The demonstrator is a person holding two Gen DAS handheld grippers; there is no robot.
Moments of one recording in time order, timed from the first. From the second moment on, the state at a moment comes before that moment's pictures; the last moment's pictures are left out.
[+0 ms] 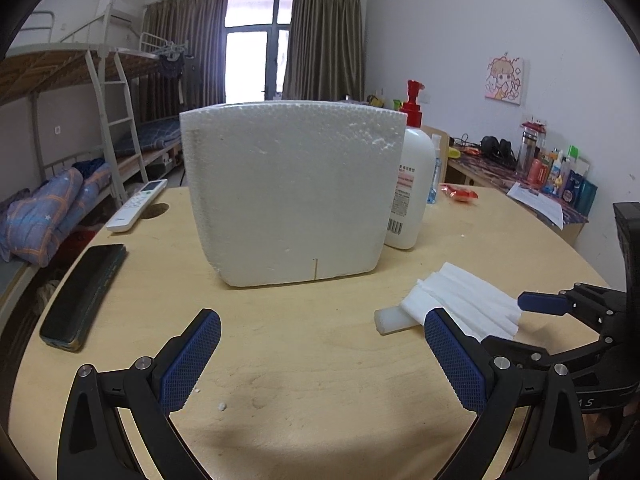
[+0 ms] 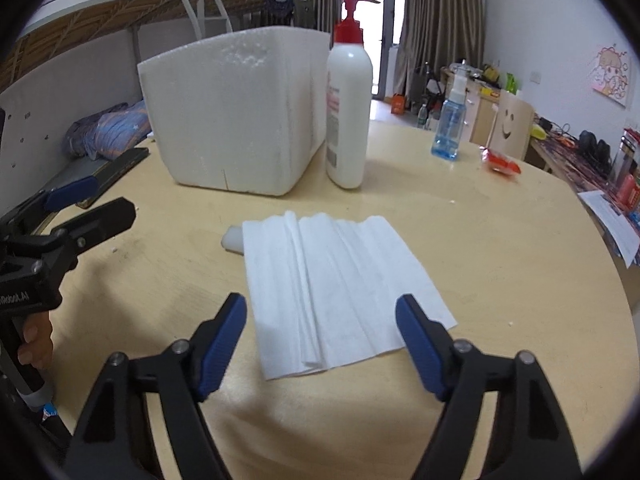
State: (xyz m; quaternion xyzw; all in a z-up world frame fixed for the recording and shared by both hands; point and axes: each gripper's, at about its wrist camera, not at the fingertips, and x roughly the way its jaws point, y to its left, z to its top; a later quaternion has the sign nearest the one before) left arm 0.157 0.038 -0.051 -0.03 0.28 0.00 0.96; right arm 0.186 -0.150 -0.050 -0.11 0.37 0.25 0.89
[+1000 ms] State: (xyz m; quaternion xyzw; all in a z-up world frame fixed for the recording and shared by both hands) left arm 0.200 -0.001 -0.065 0.02 0.35 -0.08 0.93; right arm 0.206 -0.169 -0.066 -0.11 0.40 0.25 0.87
